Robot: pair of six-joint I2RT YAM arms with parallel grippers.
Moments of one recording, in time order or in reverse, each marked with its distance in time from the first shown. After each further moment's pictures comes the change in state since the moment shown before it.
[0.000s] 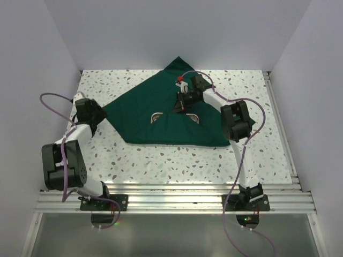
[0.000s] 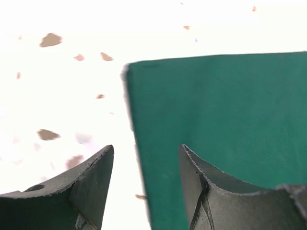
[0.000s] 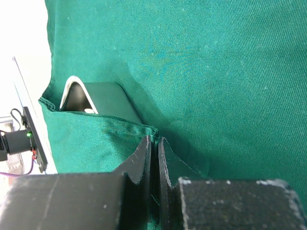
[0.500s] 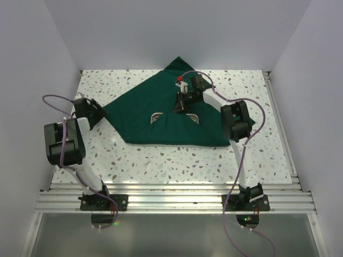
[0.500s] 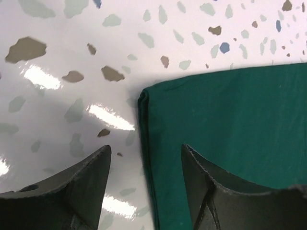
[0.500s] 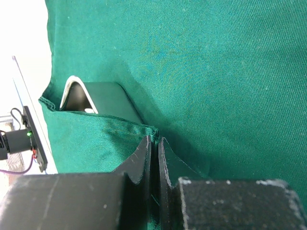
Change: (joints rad) left arm 0.123 0.327 0.108 0.120 0.182 -0.028; right arm 0.001 0.000 0.002 -0.003 -0.002 -0.002
